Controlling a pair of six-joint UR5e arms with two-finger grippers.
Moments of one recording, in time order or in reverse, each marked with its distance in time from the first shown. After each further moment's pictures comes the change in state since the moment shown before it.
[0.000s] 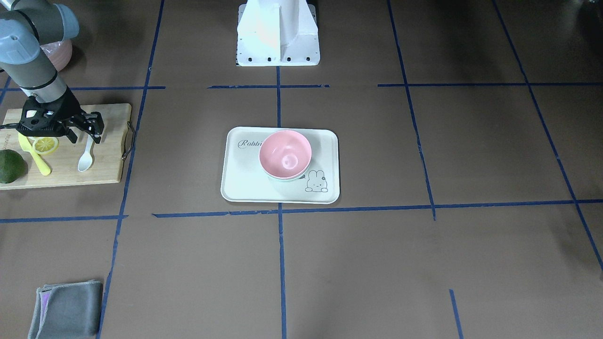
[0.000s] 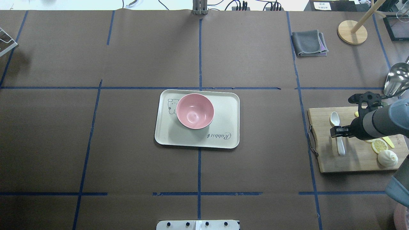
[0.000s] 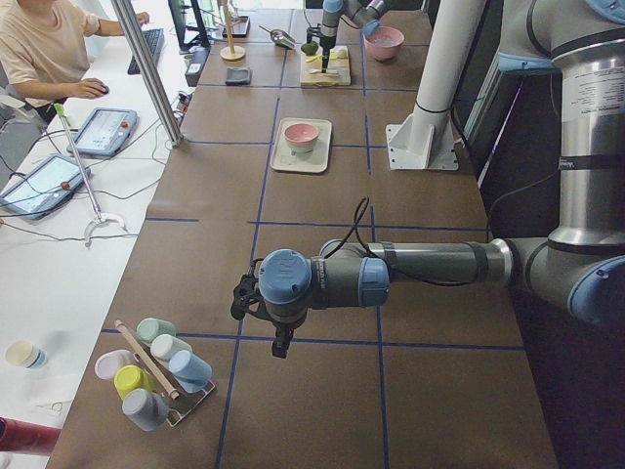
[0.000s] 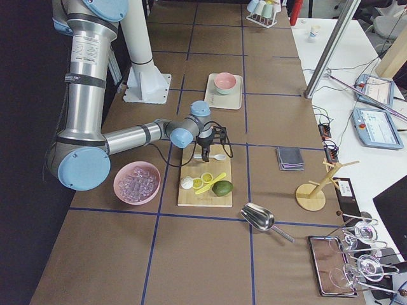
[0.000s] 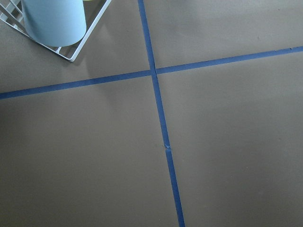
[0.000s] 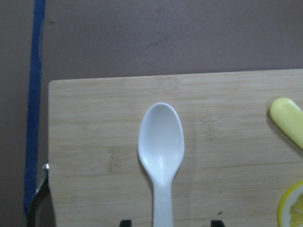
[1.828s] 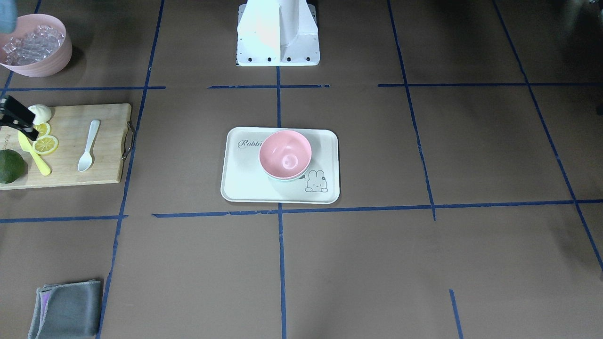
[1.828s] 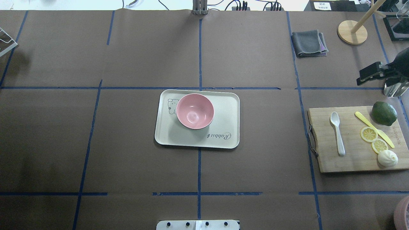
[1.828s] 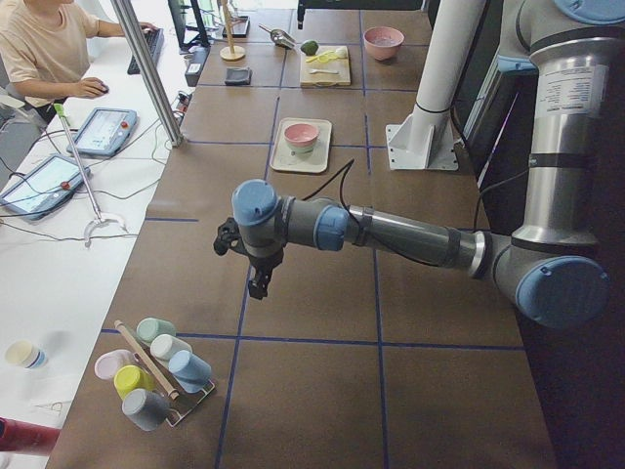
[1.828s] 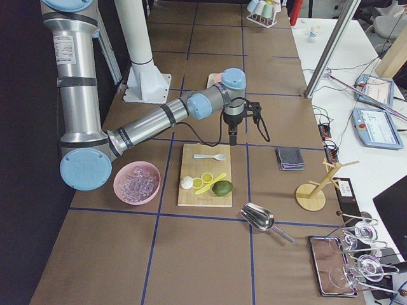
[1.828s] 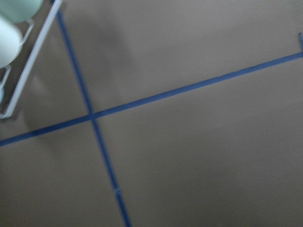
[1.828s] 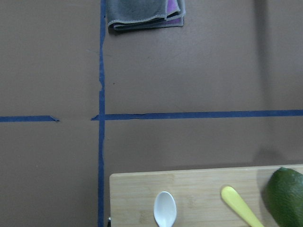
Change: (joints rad) left arm 0.103 -0.073 -0.043 0.023 0.025 -0.059; right arm 0.388 0.193 0.127 -0.397 0.277 -0.300
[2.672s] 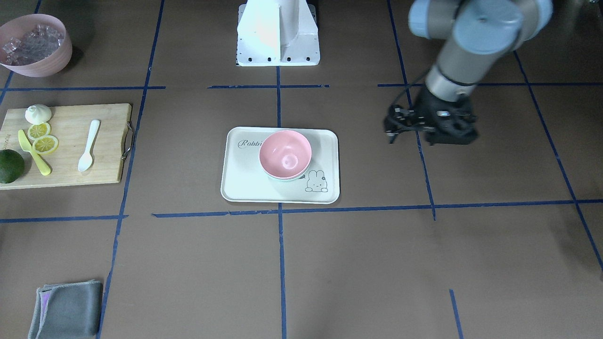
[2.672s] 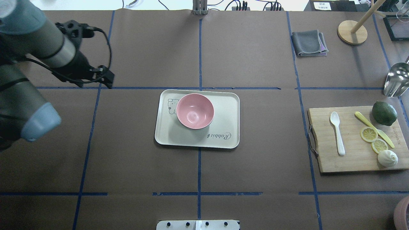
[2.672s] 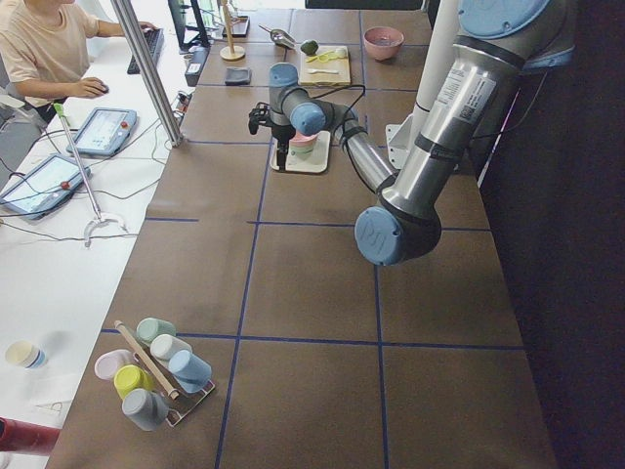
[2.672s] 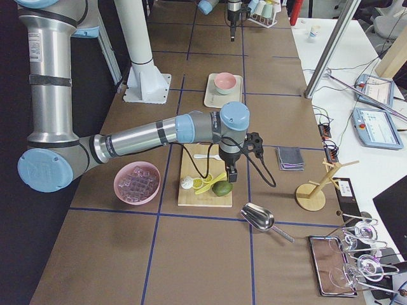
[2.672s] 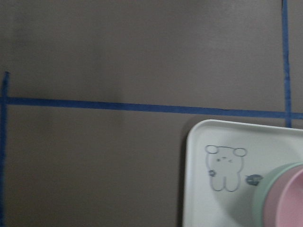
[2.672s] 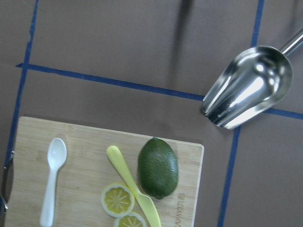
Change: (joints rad) left arm 0.633 -0.409 -0.185 0.005 0.289 -0.991; right arm 0.347 -0.066 -0.081 -0.263 0.192 -0.710
